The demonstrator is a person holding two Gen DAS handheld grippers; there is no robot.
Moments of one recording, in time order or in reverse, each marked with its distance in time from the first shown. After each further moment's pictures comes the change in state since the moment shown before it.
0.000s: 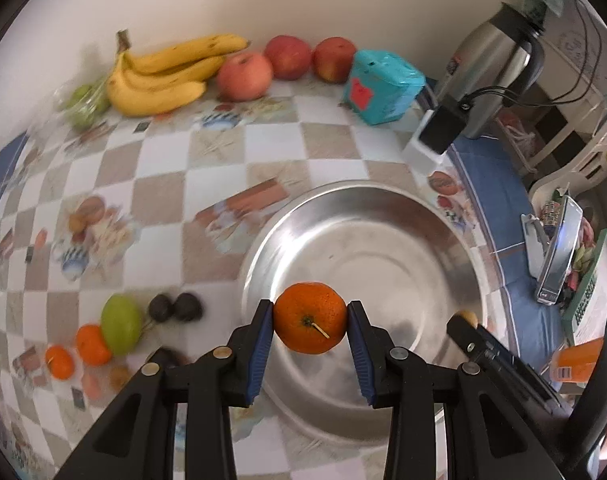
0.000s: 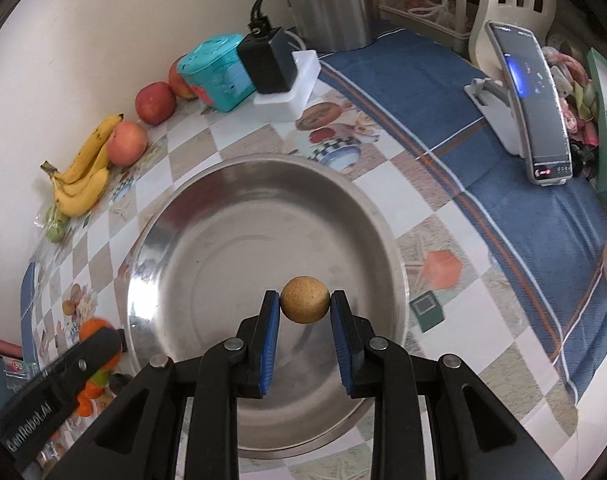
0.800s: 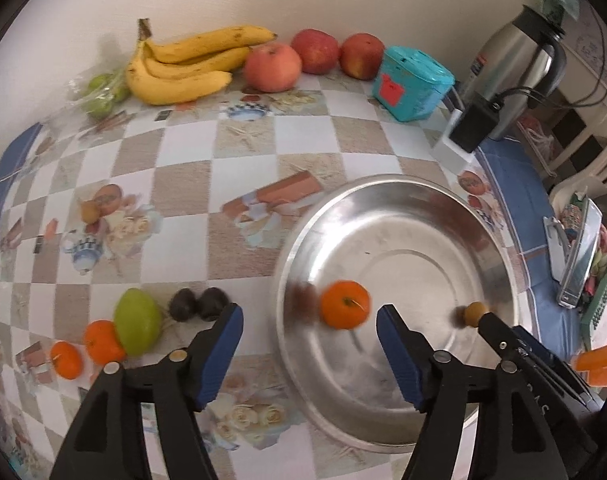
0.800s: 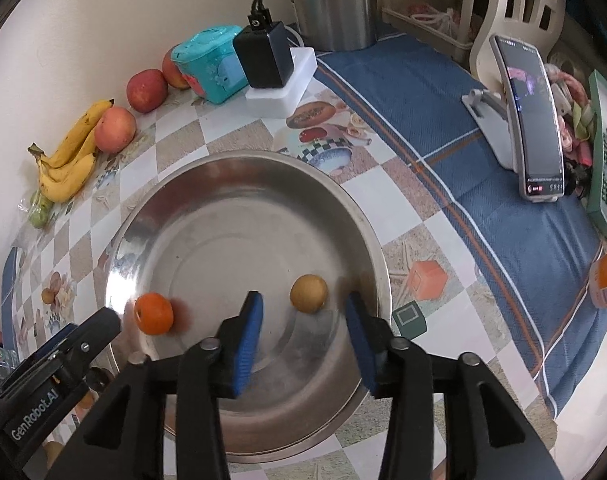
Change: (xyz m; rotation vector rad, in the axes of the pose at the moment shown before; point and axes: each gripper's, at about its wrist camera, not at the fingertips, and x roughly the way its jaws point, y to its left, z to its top) left arm 0.006 0.030 -0.005 -0.039 -0.011 0.063; right arm 0.002 0.008 0.004 -0.064 0.011 -0.063
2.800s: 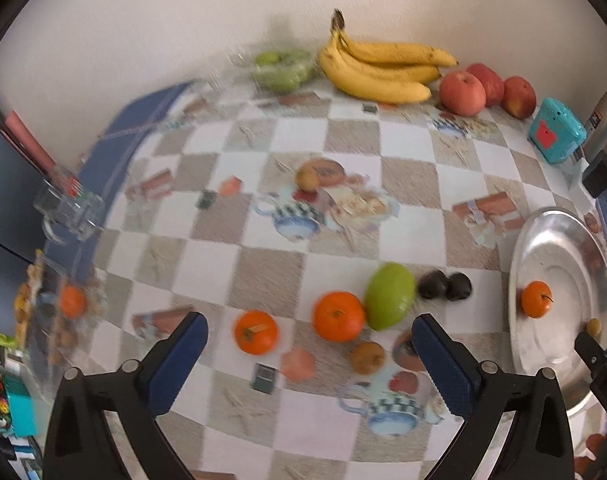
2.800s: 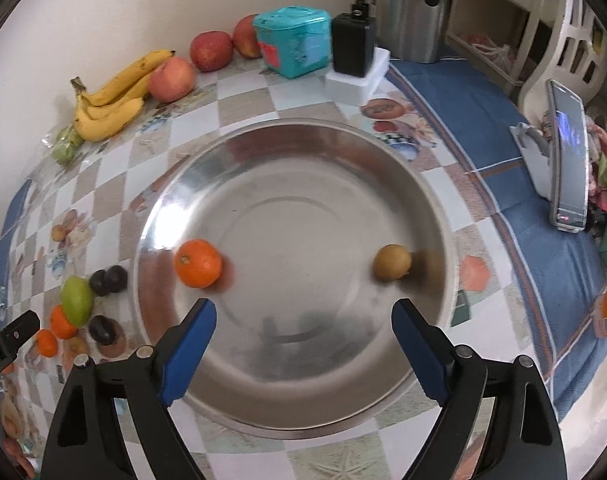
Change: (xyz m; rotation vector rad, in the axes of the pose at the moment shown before) left arm -0.047 0.141 -0.035 -0.157 -0.061 0.330; right arm -0.003 0.049 -0.025 -0.195 -0.003 0.027
